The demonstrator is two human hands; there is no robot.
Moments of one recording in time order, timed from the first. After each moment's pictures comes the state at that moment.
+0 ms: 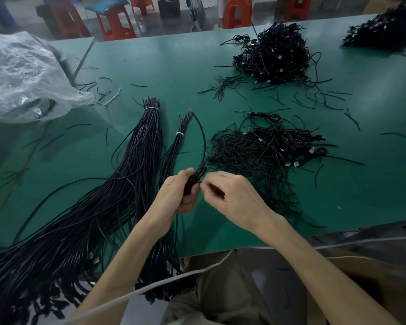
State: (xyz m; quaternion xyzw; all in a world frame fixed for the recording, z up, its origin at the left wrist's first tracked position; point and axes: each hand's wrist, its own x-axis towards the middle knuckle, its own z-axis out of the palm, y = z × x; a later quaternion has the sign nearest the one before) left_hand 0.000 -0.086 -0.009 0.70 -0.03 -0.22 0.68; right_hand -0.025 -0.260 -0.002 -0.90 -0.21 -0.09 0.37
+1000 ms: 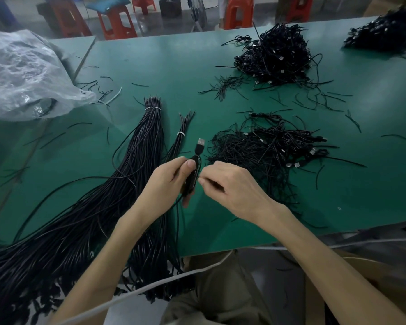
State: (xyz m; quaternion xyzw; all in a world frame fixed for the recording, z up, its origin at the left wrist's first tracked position) left_hand 0.013 -0.067 0.014 0.85 -0.19 -0.06 0.49; right_hand -0.014 -0.260 0.015 -0.90 -0.28 -0.13 0.30
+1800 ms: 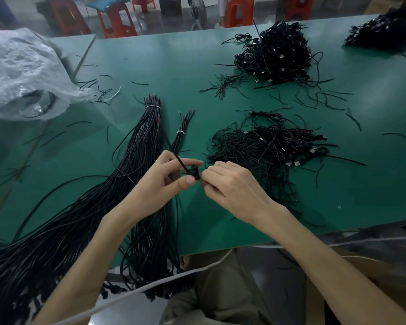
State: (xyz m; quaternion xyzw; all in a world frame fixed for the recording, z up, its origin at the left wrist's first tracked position) left_hand 0.020 -0.045 0.012 0.85 -0.26 -0.07 0.45; right_hand -0.016 -0.260 0.011 -0.90 -0.32 -0.21 0.21
